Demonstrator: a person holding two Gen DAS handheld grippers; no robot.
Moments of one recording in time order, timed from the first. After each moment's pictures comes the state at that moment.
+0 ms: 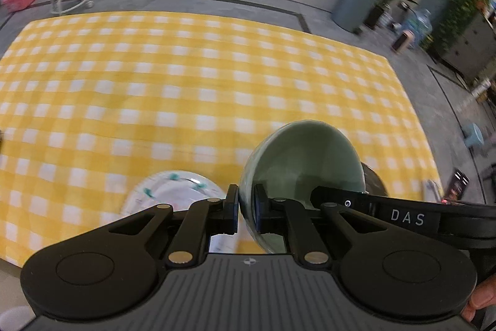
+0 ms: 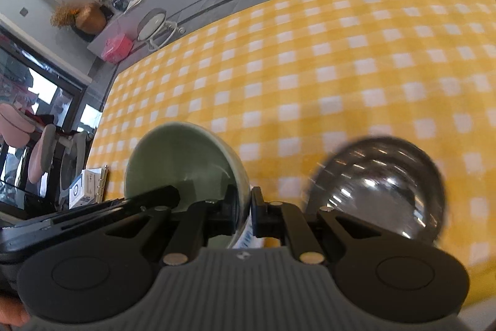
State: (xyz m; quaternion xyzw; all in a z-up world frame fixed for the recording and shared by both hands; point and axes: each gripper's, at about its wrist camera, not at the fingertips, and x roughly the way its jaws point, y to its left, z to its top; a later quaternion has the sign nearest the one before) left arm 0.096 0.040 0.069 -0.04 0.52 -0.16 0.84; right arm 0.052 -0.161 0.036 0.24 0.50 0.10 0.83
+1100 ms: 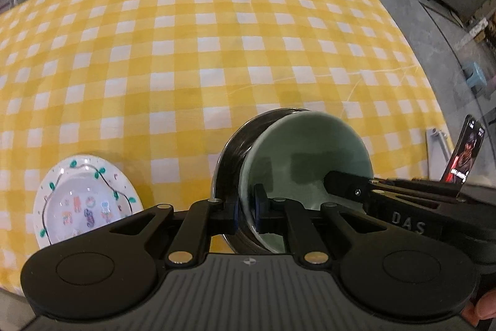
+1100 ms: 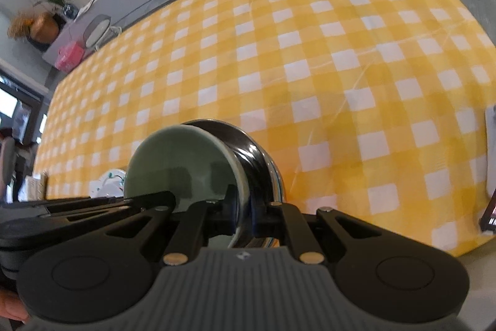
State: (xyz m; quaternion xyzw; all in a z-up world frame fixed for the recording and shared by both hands) left arm 0.112 -0.069 -0.001 0.04 0.58 -0.18 0.79; right arm 0.040 -0.250 -0.019 0.20 0.53 0.03 0.83
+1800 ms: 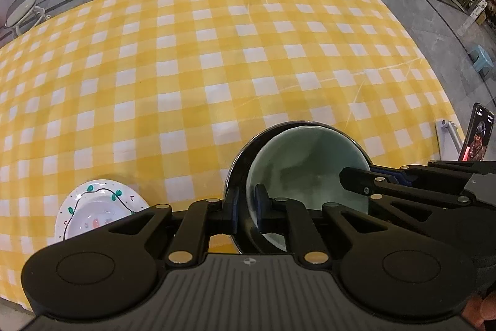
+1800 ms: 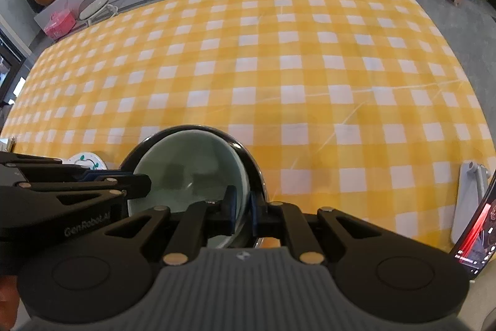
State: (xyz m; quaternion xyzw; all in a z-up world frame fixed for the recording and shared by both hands) left arm 0.115 -0.075 0.005 0.08 0.57 -0.19 0.80; right arm 0.046 -0.231 -0.014 0.10 0.51 0.02 0.85
